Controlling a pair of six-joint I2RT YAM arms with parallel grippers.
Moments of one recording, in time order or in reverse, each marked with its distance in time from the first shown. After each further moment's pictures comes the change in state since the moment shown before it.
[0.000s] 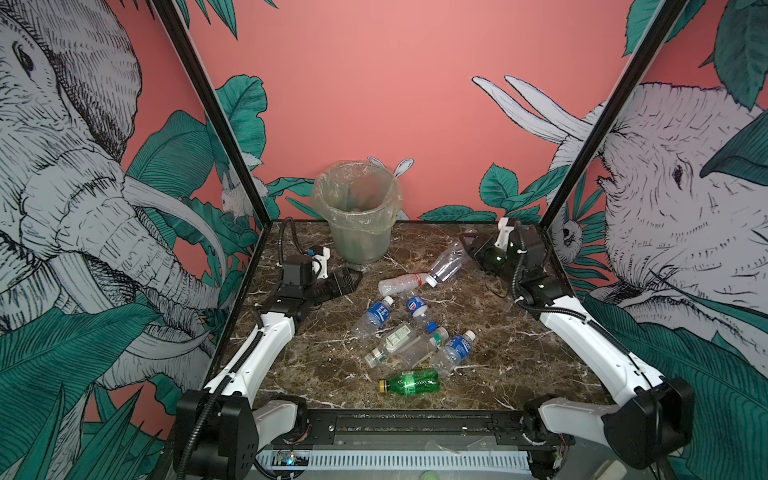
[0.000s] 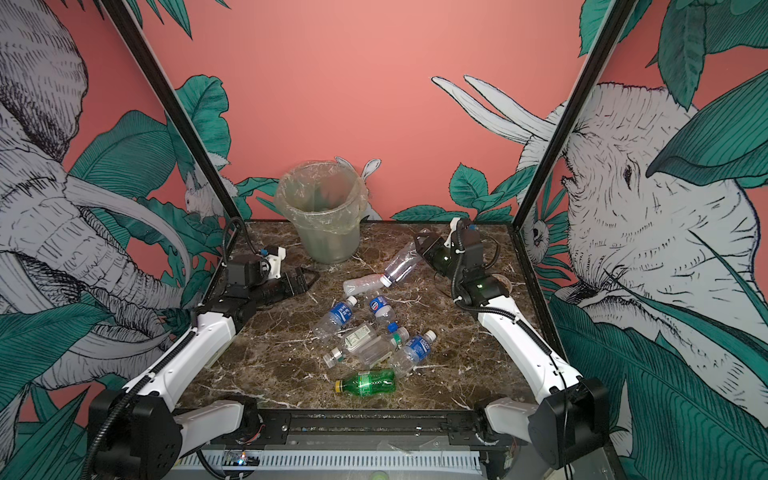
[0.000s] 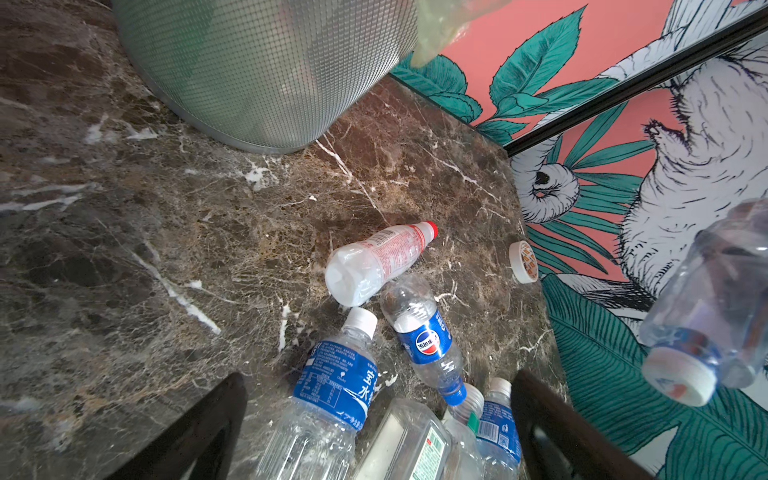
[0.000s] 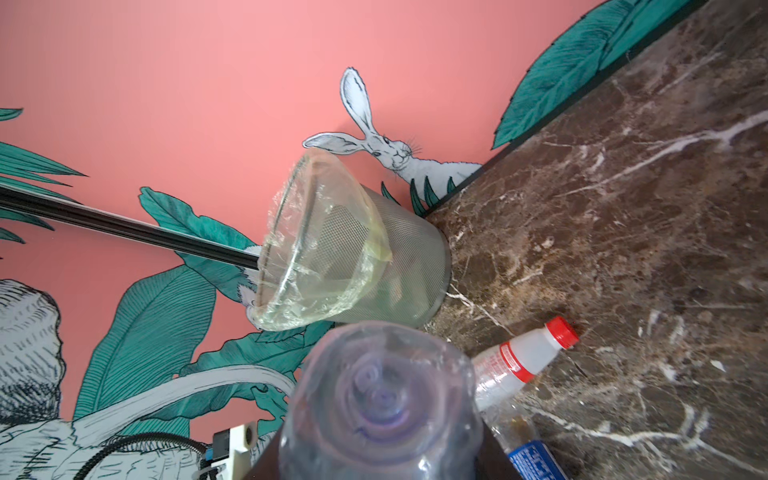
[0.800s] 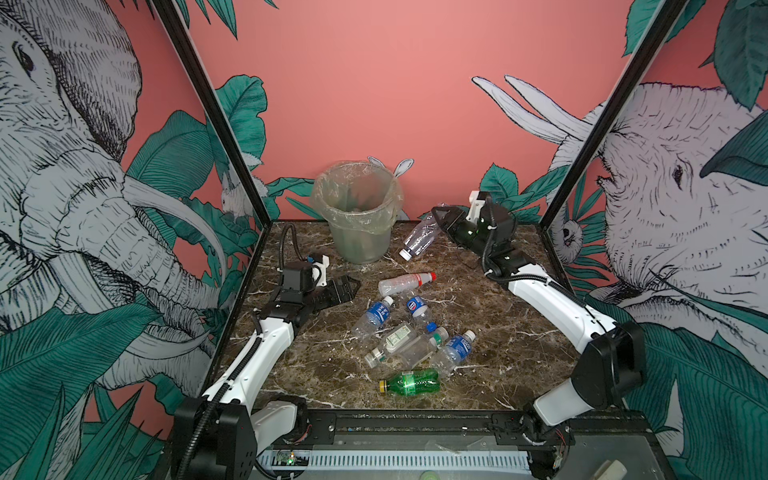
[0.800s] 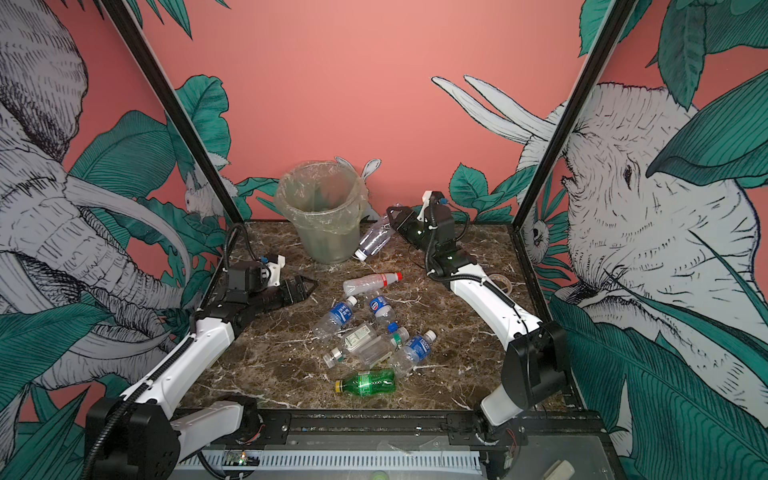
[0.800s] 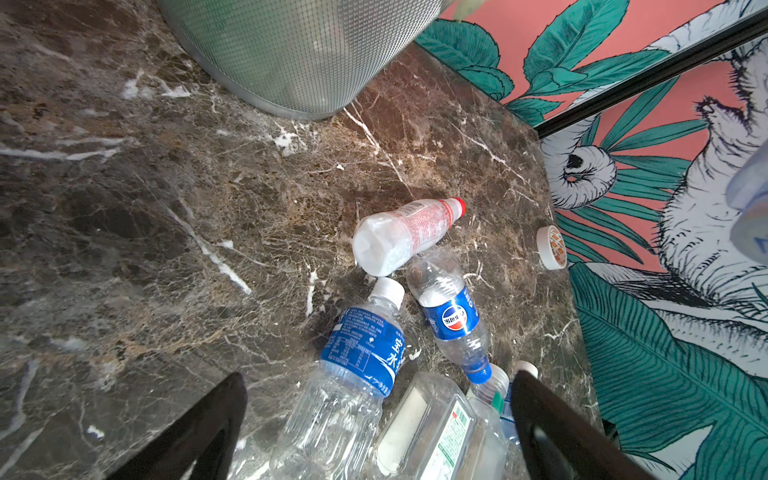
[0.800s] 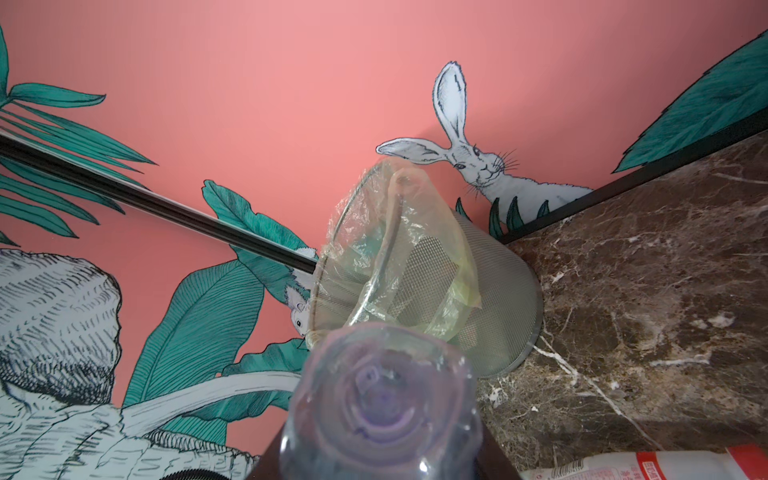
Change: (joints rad) left arm 0.000 -0.037 -0.037 -0.079 -0.033 0.040; right arm 0.087 0.297 0.249 0.179 -0.010 -0.013
